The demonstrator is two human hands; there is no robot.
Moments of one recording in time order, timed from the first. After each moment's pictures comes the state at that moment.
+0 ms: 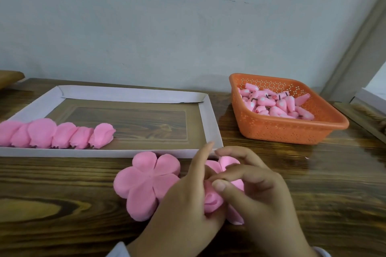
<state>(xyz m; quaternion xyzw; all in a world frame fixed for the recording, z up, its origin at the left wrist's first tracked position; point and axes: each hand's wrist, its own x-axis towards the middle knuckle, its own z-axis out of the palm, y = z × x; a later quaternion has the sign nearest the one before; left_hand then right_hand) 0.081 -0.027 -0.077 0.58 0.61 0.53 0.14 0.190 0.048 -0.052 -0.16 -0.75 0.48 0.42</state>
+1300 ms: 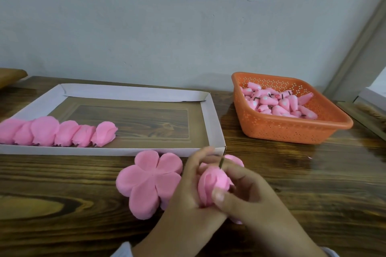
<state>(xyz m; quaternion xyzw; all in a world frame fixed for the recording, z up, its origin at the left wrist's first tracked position) 0.084 -0.026 -0.076 0.43 0.49 0.67 0.37 0.189 0.049 -0.050 -0.17 -0.69 0.66 0.23</state>
